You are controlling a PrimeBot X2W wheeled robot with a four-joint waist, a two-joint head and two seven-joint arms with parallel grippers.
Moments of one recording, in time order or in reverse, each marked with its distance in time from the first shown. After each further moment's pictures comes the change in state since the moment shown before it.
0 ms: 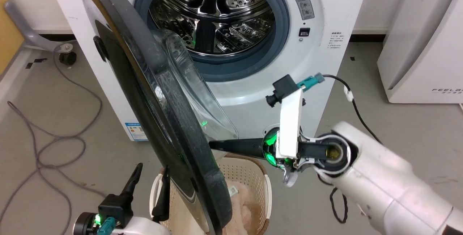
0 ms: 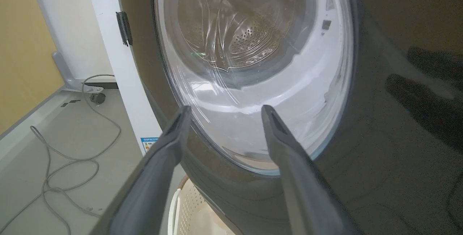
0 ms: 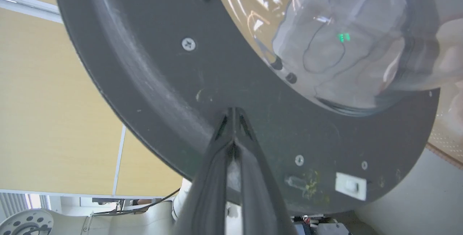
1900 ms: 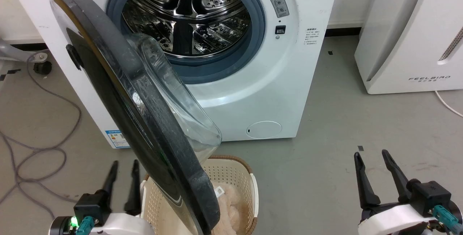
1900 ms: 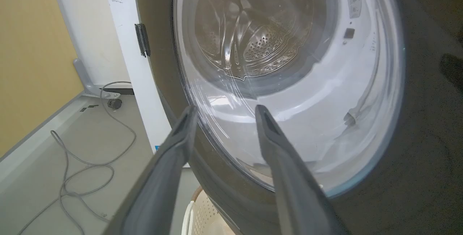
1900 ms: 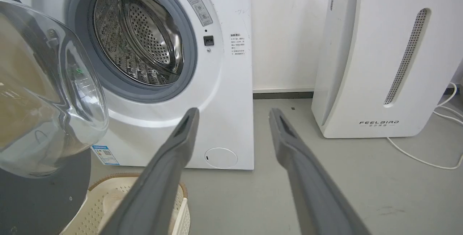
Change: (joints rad) left arm -0.001 0.013 0.081 -0.022 -0.002 0.063 0.000; right arm 0.840 0.182 -0.982 -0.317 -1.799 0.000 -0.828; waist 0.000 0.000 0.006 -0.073
